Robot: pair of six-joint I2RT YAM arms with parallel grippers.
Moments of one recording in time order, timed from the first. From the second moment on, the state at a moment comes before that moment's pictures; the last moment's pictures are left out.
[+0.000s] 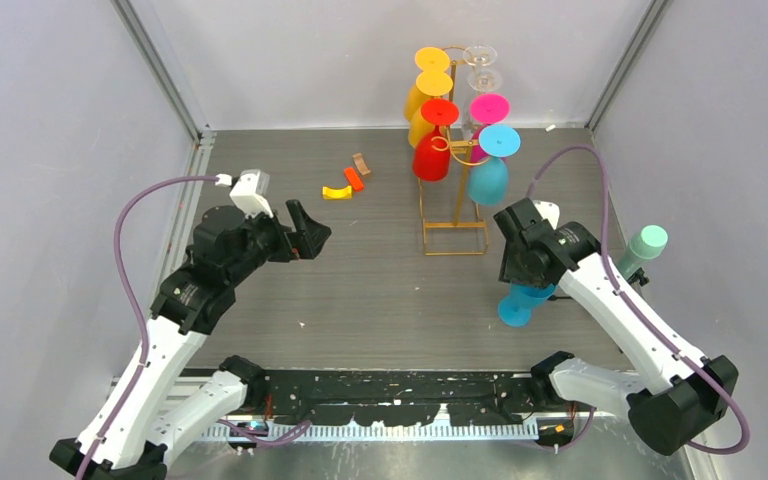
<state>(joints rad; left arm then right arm) -0.44 0.77 1.00 -0.57 0.04 -0.47 0.49 1.09 1.05 -1.17 0.36 0.67</state>
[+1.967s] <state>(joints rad) -0.50 1.89 1.74 0.17 0.27 -1.05 0.49 0.77 1.12 -0.68 -0.03 0.96</state>
